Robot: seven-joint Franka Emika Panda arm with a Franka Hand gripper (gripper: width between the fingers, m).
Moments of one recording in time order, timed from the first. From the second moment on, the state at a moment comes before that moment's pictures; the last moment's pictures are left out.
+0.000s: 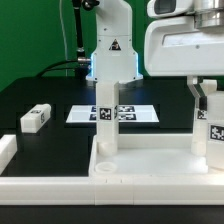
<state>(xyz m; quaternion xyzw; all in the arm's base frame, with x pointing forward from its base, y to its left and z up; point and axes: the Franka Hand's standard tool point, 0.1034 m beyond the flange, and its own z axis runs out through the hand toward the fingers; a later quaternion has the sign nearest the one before) 0.655 0.089 0.116 -0.91 0.40 -0.05 0.06</state>
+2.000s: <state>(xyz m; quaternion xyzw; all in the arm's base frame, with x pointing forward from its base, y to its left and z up) 0.645 0.105 0.111 -0.97 0.24 -0.03 0.06</state>
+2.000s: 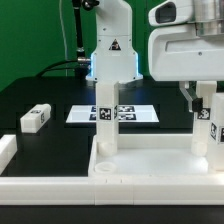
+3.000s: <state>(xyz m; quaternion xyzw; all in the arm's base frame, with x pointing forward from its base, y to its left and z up) 0.648 0.099 0.110 -0.92 0.39 -0.02 0.07</state>
